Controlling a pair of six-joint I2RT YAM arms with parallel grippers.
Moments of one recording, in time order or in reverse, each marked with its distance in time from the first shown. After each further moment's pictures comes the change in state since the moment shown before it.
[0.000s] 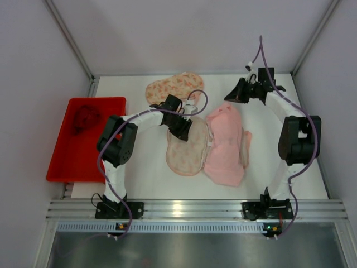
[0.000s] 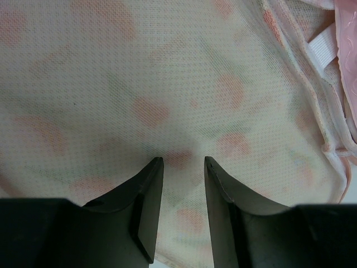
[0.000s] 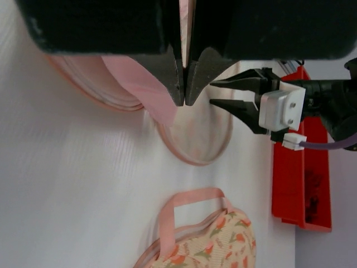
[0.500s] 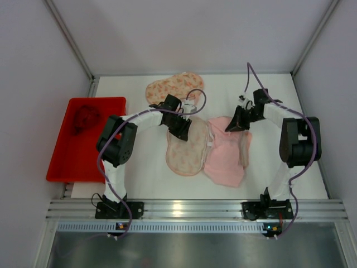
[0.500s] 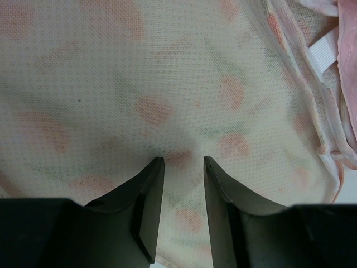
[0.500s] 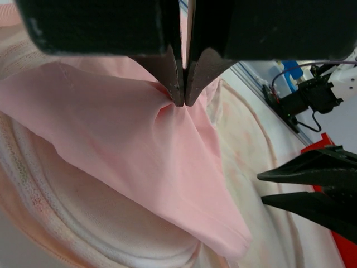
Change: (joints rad) left arm 0.006 -0.001 -0.006 0.006 0.008 -0.030; right arm 0.000 -0.054 -0.252 -0.269 -0.035 -0.168
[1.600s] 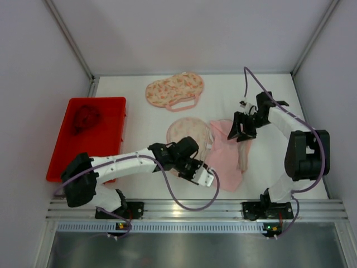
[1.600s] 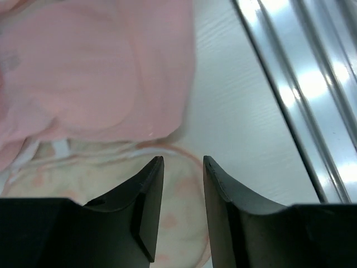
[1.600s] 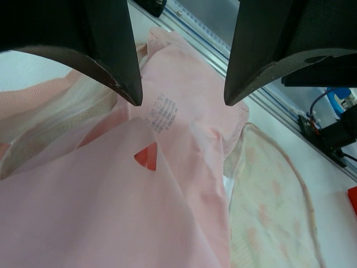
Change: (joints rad) left arm -0.491 -0.596 -0.398 0.008 -0.014 0.725; right arm 0.009 -0.172 -0.067 -0.227 0.102 -0.195
